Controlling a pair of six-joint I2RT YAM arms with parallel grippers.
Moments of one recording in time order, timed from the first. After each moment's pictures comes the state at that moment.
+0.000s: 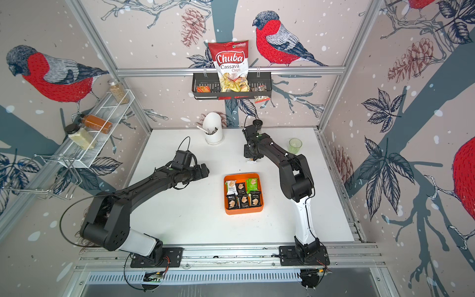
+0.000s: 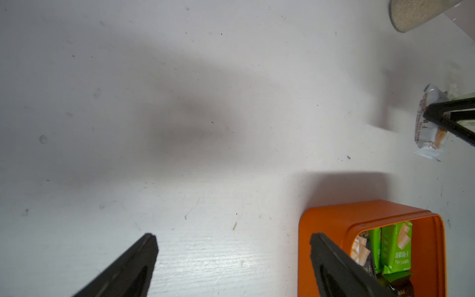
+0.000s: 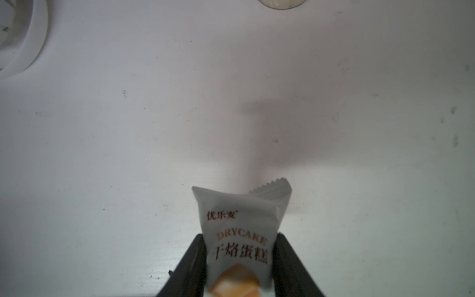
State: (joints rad) left arm -0.35 1.51 0.90 -0.34 0.10 -0.59; right arm 0.51 2.18 1.81 -0.76 0.12 0.40
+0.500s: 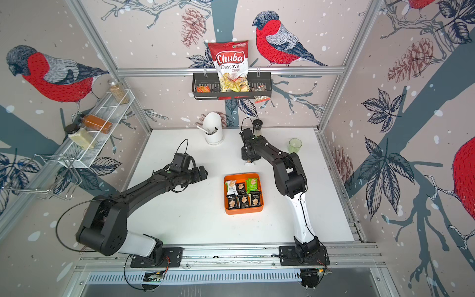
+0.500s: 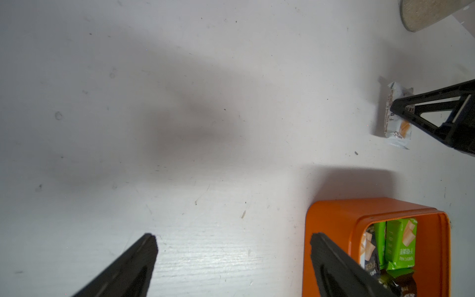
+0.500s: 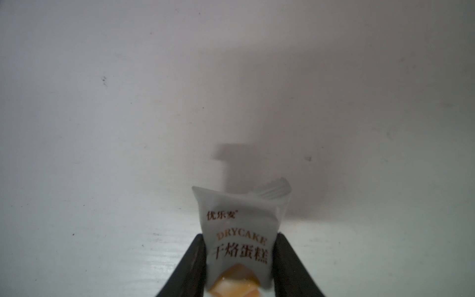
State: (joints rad) left arm -0.35 1.45 0.84 -0.34 0.08 -0.62; right arm 0.52 2.29 1.86 -0.73 0.10 0.37
